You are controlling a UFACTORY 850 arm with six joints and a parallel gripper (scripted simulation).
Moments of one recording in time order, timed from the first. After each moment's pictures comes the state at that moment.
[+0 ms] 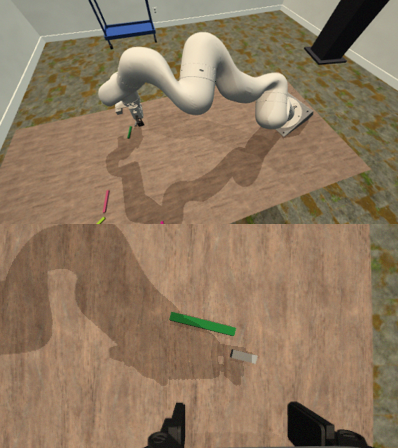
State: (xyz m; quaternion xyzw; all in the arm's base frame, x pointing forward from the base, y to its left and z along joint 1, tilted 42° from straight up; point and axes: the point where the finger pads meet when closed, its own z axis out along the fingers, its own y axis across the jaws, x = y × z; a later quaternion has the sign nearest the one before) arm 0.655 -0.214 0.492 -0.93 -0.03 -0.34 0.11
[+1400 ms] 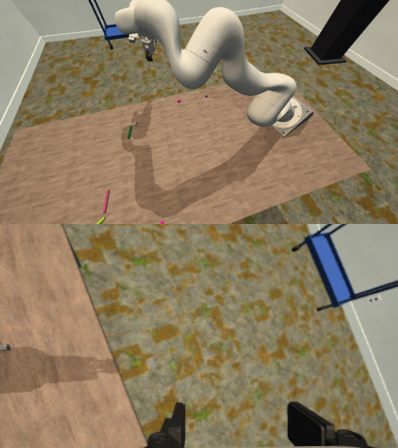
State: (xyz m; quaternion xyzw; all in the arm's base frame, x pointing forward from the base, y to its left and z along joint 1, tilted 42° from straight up) arm 0.439 -0.538 0.505 -0.91 0.21 -0.36 -0.01
